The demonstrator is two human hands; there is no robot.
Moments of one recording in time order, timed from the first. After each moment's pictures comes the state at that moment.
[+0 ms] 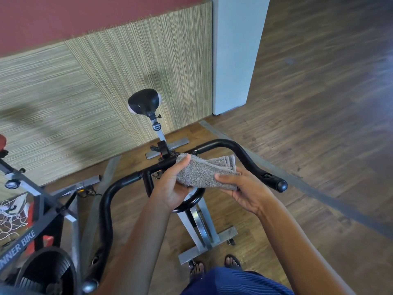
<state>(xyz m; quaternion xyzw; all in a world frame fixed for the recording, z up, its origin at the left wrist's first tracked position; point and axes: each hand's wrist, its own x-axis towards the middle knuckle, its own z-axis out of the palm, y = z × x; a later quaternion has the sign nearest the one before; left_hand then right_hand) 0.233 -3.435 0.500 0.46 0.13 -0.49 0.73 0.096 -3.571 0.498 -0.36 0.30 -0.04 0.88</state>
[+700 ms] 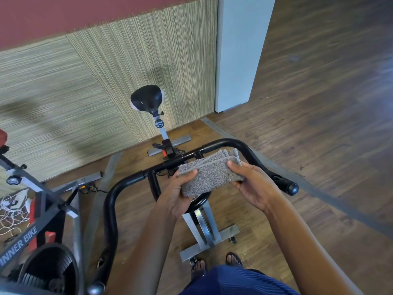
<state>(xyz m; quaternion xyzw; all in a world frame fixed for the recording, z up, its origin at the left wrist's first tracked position) 0.234 -3.425 0.475 0.45 0.13 -0.48 0.74 0.111 -3.580 0.484 -0.41 0.33 -0.08 0.85</state>
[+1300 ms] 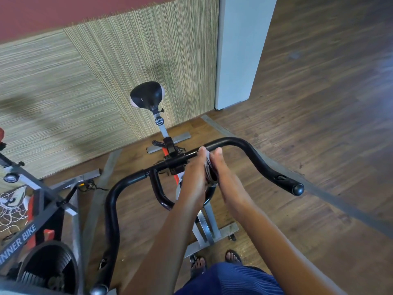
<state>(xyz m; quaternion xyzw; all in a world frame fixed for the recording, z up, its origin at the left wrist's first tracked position) 0.216 -3.464 0.500 0.63 0.04 -0.40 0.67 0.143 -3.518 0.509 -0.58 0.33 -0.04 0.74</state>
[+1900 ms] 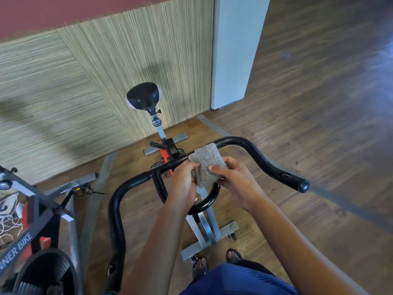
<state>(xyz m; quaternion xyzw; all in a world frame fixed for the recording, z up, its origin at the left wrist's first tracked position) 0.247 -3.442 0.491 0.59 0.10 -0.40 0.70 0.149 -3.536 0.492 -0.52 0.36 -0.09 0.77</state>
